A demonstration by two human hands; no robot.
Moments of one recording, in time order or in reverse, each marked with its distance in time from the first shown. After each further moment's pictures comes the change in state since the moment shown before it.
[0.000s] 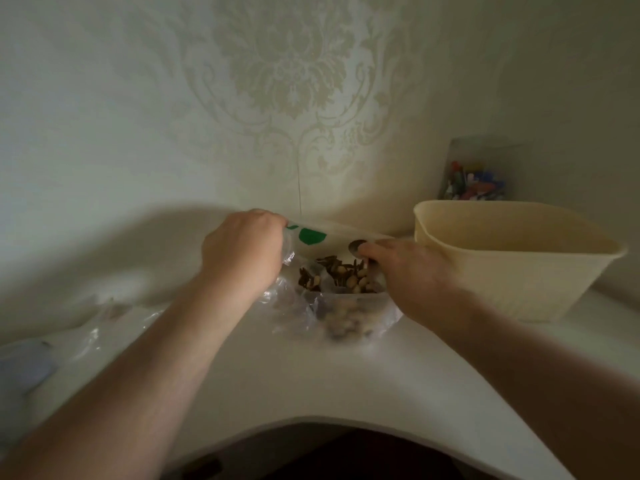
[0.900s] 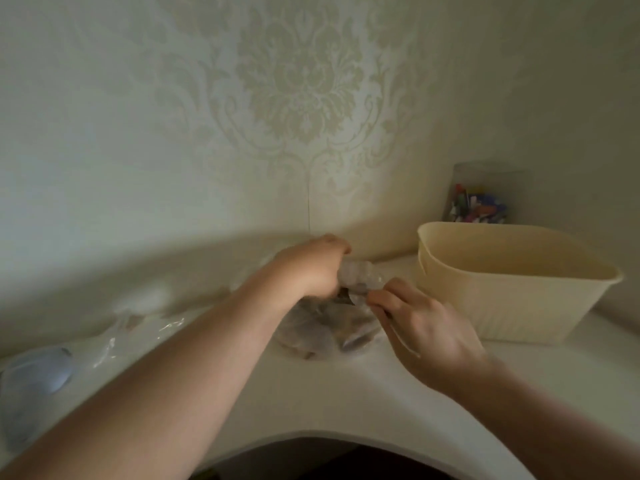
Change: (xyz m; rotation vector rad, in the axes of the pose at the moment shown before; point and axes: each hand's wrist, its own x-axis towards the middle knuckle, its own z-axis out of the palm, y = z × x) left_hand 0.037 0.054 0.015 -0.131 -0.497 0.163; right_hand -0.056 -0.012 0.007 0.193 0.248 -0.178
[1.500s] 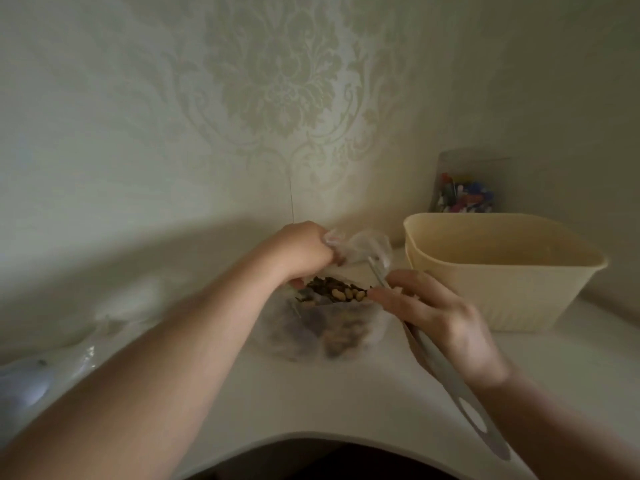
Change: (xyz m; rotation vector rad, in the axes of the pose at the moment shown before) left_hand 0.013 0.000 -0.007 -0.482 0.009 -0.161; right_hand -0.020 0.031 -0.003 0.092 0.341 -0.140
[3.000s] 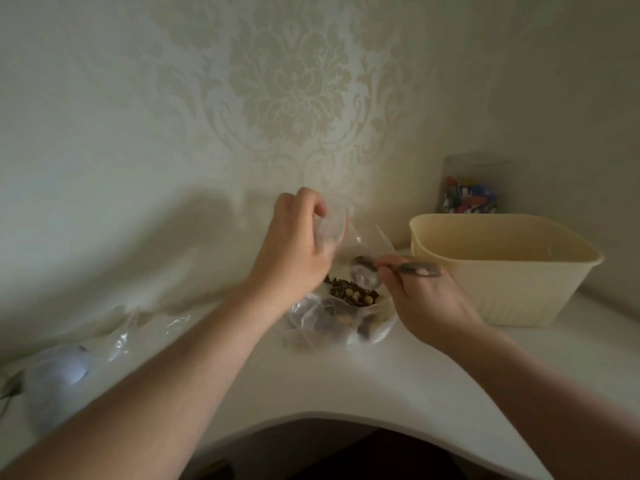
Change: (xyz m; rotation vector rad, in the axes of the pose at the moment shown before) left_hand -0.063 -0.011 -0.005 0.011 0.589 0.465; right_hand 0.043 -0.020 -0.003 0.082 -0.311 0.545
